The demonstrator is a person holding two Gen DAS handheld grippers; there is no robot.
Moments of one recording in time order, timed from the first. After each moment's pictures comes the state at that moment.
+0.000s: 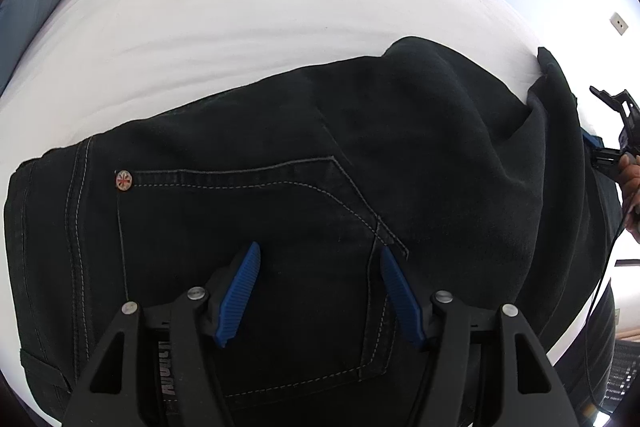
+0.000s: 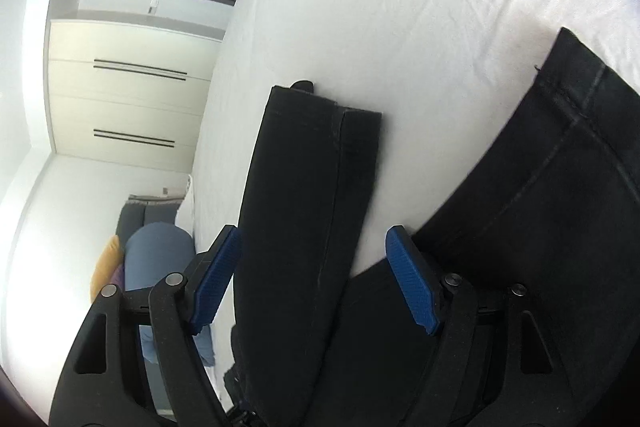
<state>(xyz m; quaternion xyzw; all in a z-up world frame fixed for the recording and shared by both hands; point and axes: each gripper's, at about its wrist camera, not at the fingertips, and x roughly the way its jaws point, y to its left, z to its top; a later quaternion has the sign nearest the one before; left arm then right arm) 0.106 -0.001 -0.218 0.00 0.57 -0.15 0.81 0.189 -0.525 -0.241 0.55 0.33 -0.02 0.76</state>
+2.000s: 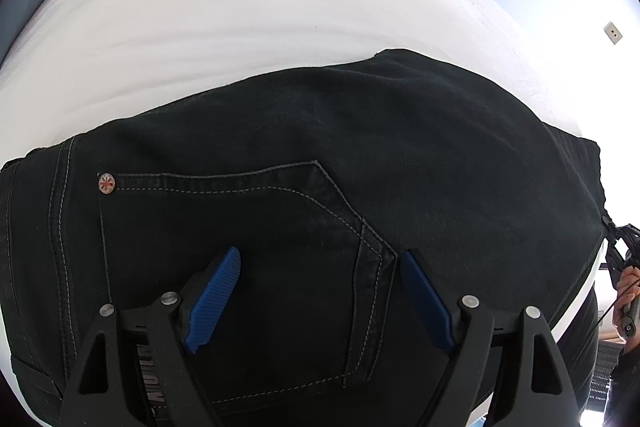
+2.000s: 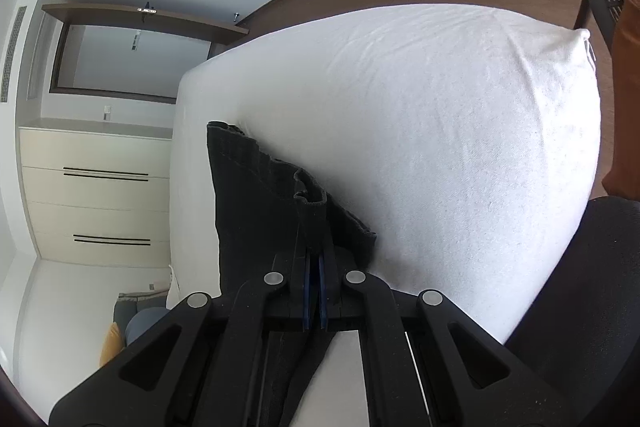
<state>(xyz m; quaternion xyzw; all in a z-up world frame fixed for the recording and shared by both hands) 0.132 -0.015 -0.214 -0.02 0.58 -0.18 0.80 -0.052 -0.547 -0.257 0.62 0.25 -0.19 0.72</state>
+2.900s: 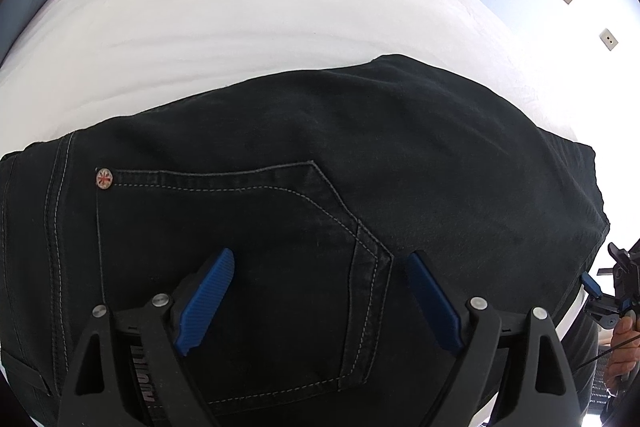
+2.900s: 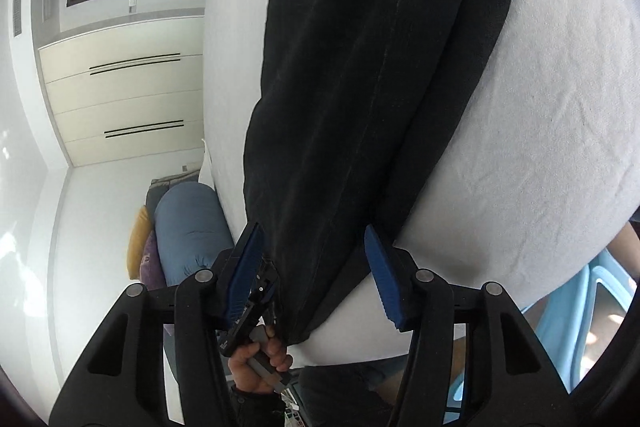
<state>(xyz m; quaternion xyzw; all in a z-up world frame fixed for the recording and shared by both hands) 0.117 -0.004 -0.222 -0.03 0.56 -0.18 0.81 0.020 -0.403 -0.280 0.64 0.36 0.01 0.67</state>
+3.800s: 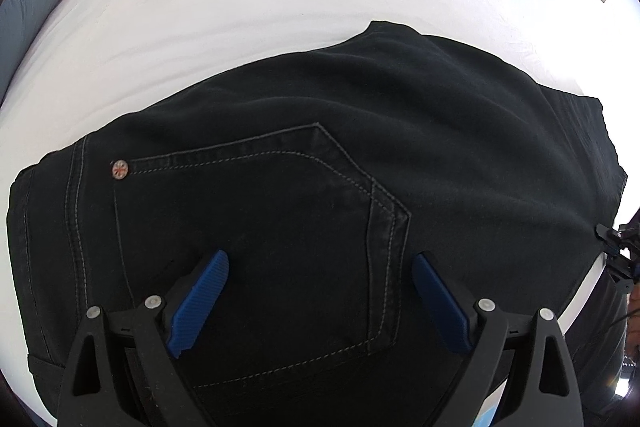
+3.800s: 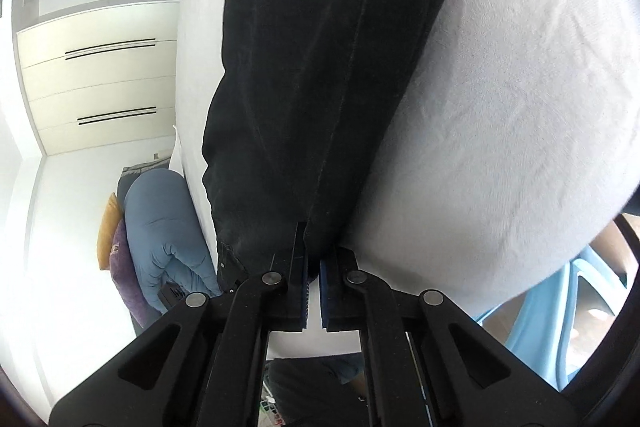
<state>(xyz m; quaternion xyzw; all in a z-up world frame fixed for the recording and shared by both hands) 0.092 -0.024 -0.221 0.04 0.56 -0.18 0.80 0.011 -0.393 -0.308 0.62 0.41 -0.01 0.67</state>
